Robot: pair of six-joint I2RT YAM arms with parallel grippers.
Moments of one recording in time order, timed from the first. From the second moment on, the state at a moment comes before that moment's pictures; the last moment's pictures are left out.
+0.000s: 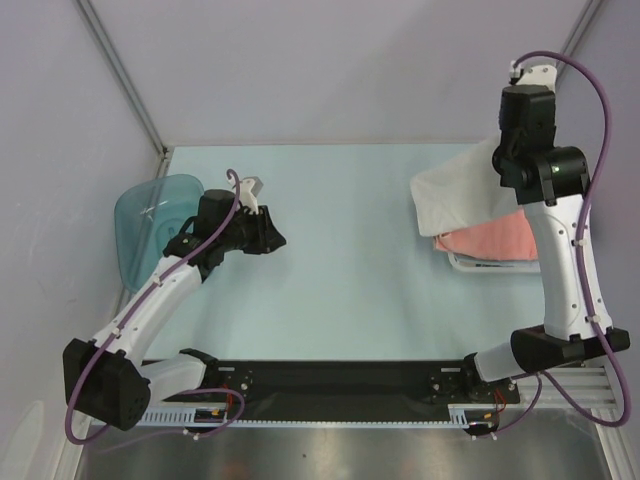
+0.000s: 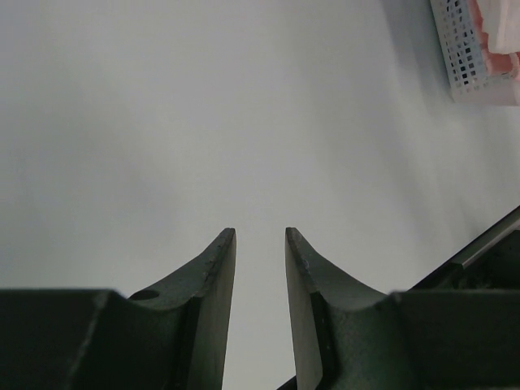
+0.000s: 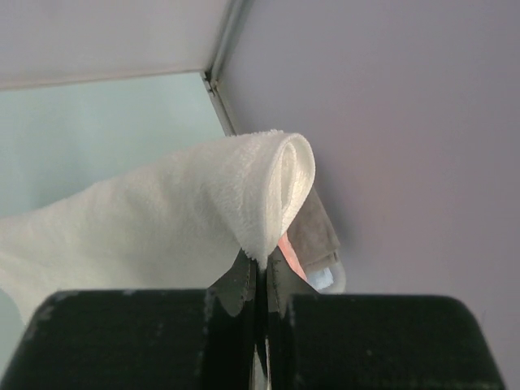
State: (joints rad) left arm -0.33 1.15 0.93 -0.43 0.32 -0.33; right arm 0.25 1.47 2.07 -1.05 0.76 -0.08
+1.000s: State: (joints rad) left arm -0.34 1.15 0.91 -0.41 0.34 -0.33; right arm -0.18 1.37 1.32 -0.61 0.44 0.28
